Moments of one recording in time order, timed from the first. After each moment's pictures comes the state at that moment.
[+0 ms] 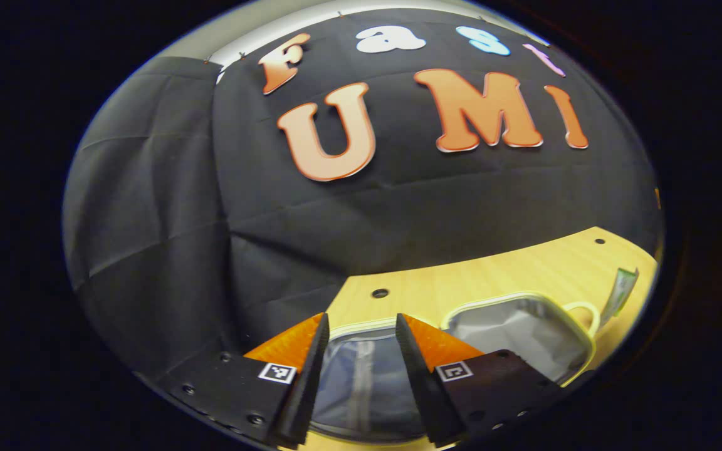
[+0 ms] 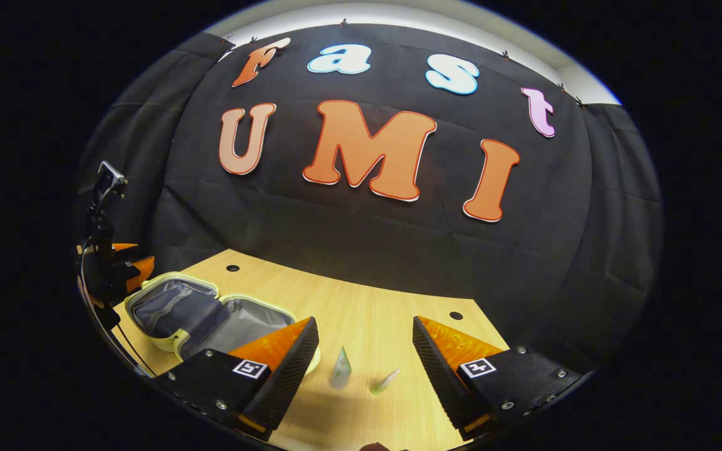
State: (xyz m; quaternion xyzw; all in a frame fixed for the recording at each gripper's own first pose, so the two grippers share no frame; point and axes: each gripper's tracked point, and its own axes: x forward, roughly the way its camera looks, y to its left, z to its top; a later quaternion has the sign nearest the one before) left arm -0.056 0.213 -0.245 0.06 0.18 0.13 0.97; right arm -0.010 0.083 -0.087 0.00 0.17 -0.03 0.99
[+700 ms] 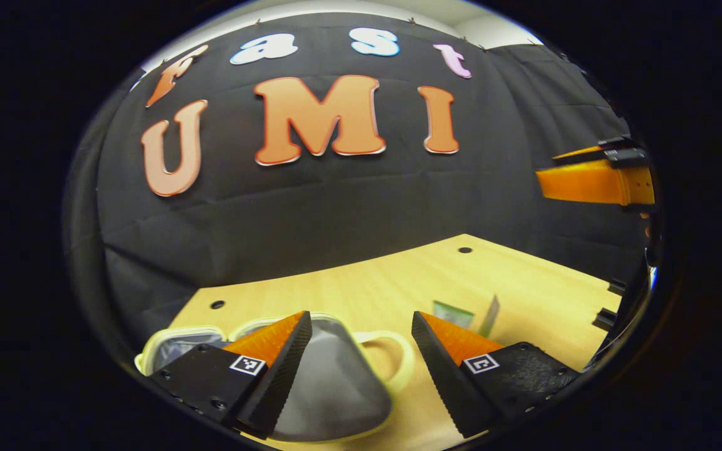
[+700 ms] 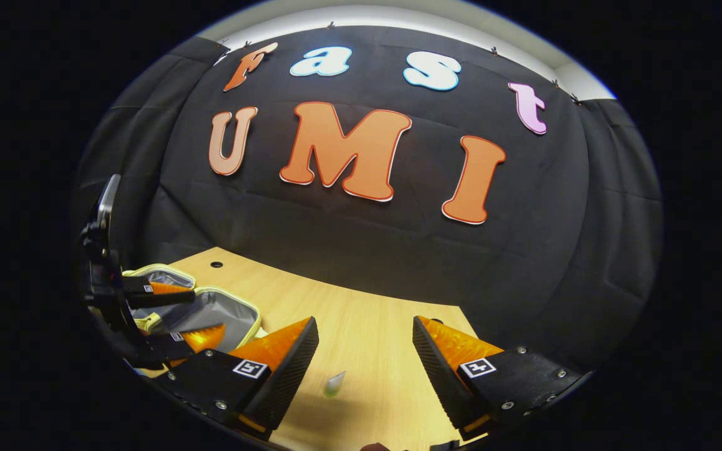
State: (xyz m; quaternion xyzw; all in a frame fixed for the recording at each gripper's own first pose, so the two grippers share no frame) left arm -0.030 -0.098 -0.261 0.03 0.18 -0.13 0.98; right arm -0.002 -0.009 -0.100 -0.01 0.16 -0.02 0.99
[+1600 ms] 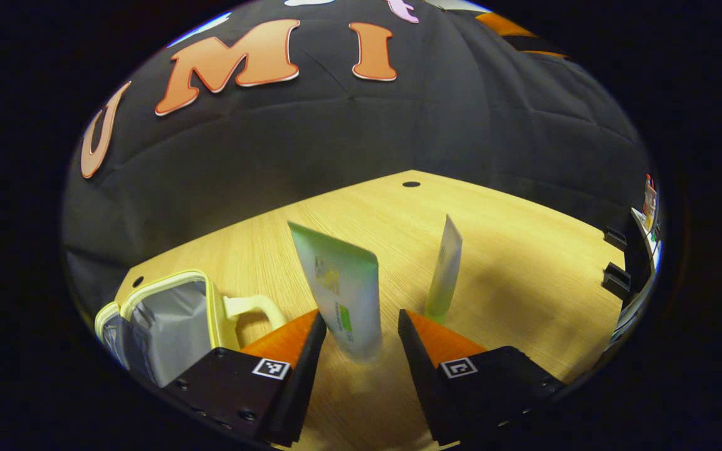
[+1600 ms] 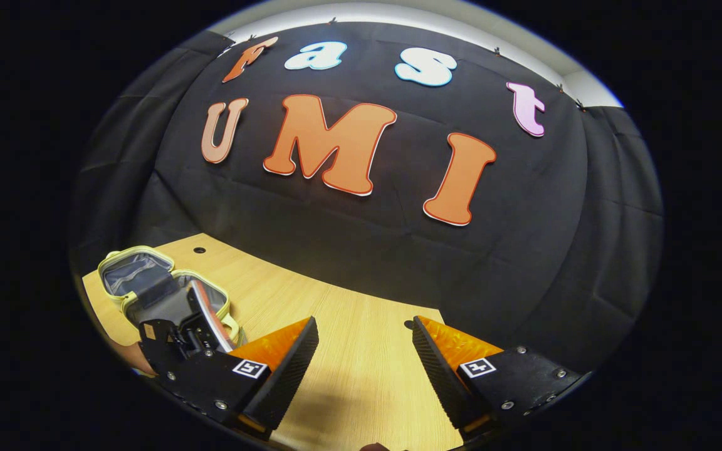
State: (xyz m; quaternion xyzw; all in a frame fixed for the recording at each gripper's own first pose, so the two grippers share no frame) left arm 0.001 -0.219 -0.403 0.06 0.29 -0.21 0.93; right arm 0.002 -0.062 -0.109 -0.05 0.16 -0.02 0.99
